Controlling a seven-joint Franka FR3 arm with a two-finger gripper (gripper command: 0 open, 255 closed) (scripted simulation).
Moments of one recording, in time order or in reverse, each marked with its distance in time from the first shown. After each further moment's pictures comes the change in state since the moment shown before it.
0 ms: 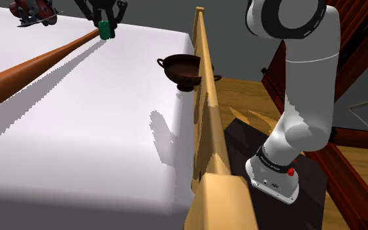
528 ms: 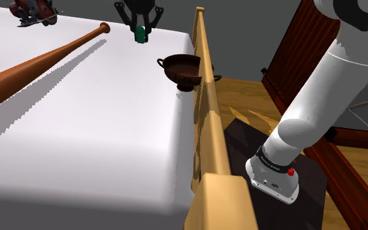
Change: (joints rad) arm -0.225 -0.437 -0.015 -0.579 0.211 0.188 -0.148
